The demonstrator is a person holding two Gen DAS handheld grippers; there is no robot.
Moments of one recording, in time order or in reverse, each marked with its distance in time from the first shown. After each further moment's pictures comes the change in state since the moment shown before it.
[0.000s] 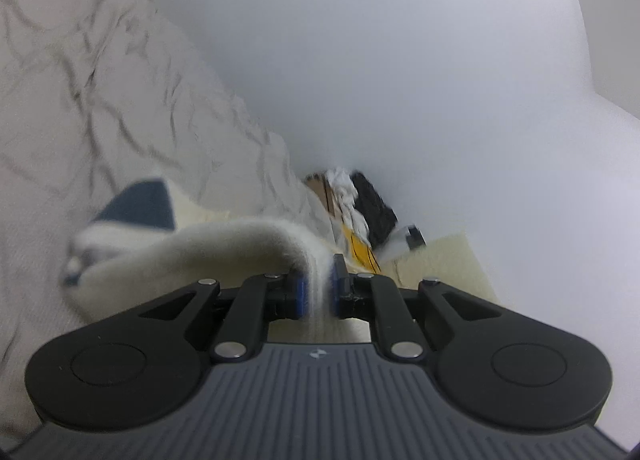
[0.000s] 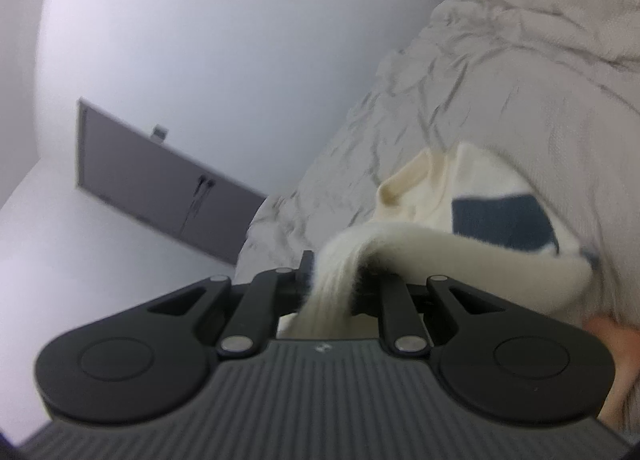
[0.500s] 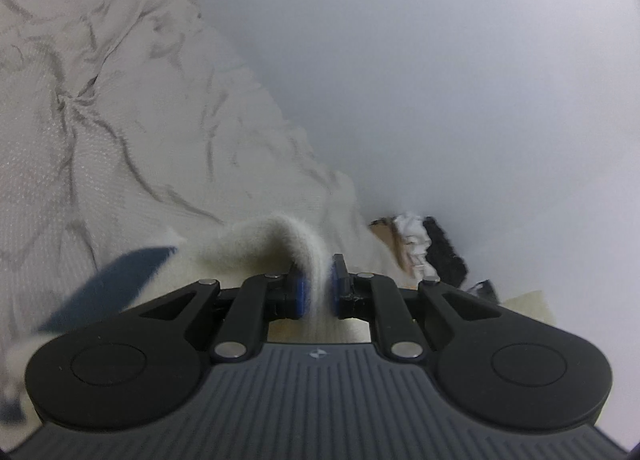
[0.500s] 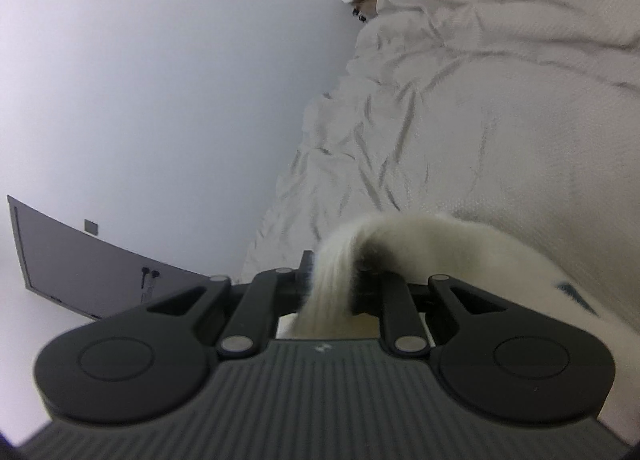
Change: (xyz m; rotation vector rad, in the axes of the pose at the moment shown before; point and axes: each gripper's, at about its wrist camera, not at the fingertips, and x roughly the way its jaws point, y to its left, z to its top) left arm 0.189 0.076 0.054 -0.052 -0.084 0.177; right arm 0.156 -0.069 0.068 0.180 -0.144 -0.131
